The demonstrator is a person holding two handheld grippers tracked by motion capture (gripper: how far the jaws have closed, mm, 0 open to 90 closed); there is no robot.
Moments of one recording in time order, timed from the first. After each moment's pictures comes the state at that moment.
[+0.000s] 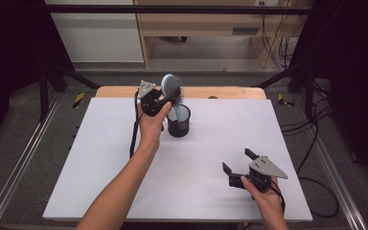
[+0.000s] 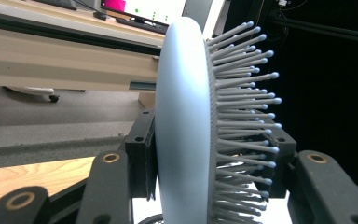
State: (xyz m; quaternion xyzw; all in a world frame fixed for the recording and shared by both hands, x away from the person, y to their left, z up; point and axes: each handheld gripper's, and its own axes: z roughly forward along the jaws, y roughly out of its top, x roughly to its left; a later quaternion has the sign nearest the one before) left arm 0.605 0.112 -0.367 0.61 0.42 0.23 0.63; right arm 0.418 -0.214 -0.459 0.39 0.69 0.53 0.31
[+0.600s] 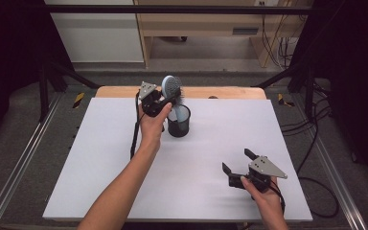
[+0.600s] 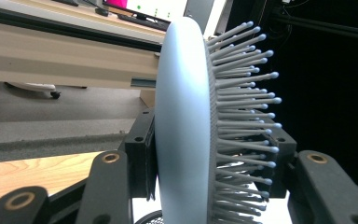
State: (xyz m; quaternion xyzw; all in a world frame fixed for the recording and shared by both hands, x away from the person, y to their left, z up) left arm 0.608 0.110 -0.374 0.61 0.43 0.23 0.63; right arm 0.419 -0.213 -0.459 0.39 0.69 0.53 0.31
